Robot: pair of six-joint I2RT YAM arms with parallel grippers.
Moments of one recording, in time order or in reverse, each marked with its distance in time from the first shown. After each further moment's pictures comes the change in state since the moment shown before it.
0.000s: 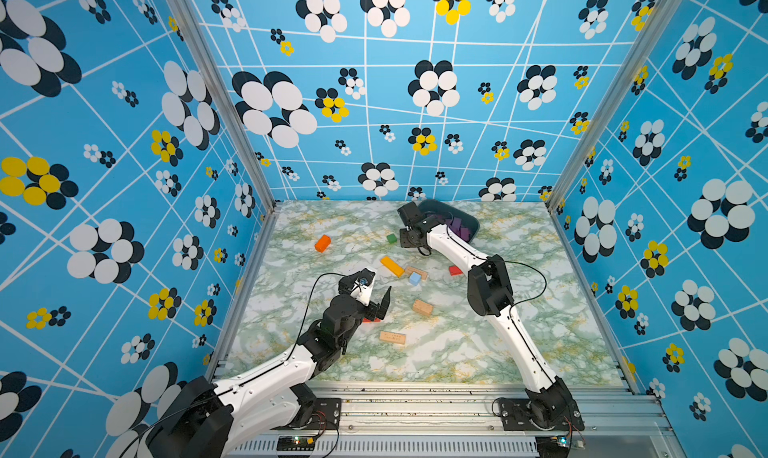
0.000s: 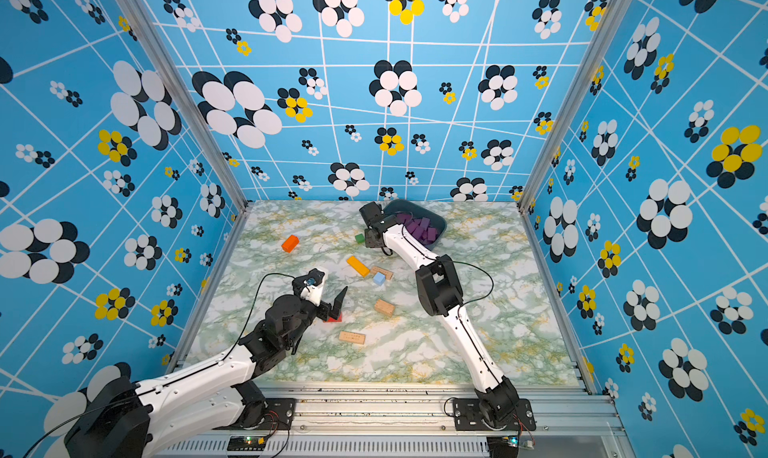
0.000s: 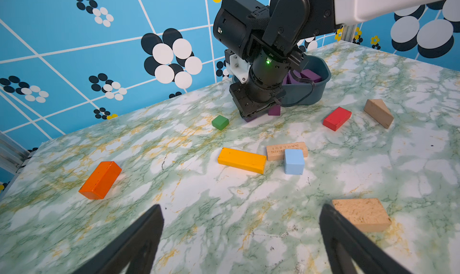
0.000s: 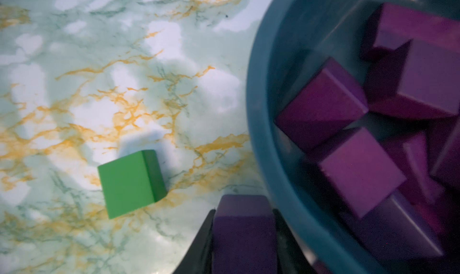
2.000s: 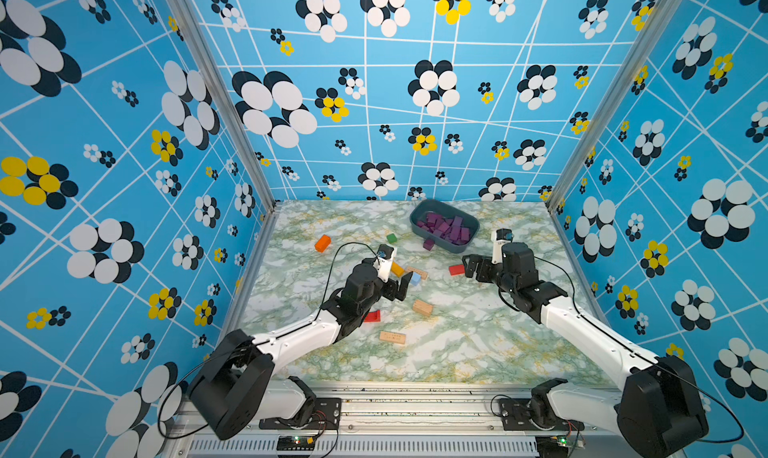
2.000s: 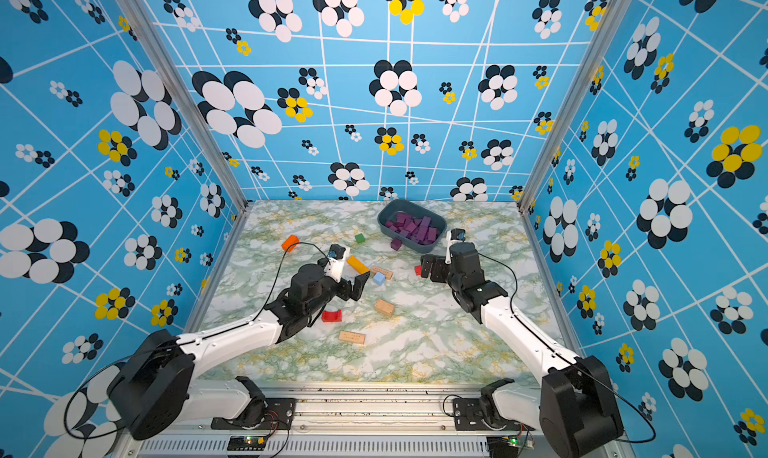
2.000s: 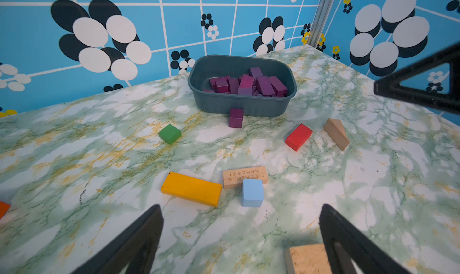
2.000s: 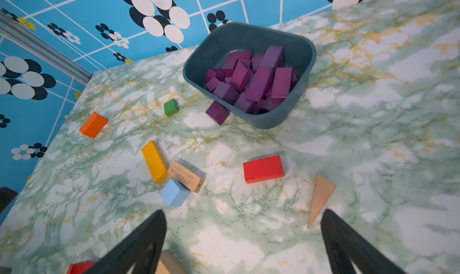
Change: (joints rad) left arm 0.049 0.393 0.339 -0.043 0.221 -0.152; right arm -0.226 -1.435 -1.704 0.683 -0.191 0.035
